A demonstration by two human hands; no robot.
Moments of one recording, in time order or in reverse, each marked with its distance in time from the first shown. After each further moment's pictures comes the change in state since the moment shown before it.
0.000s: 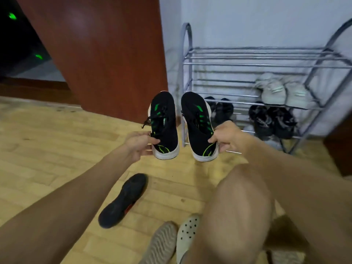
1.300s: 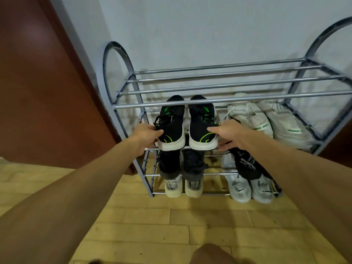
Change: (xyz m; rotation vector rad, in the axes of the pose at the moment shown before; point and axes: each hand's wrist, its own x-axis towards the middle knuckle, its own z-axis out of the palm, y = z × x) left_hand 0.255 0.133 0.205 0.382 -0.117 0.146; right_hand 0.224 -0.017 -0.154 0.279 0.112 0.122
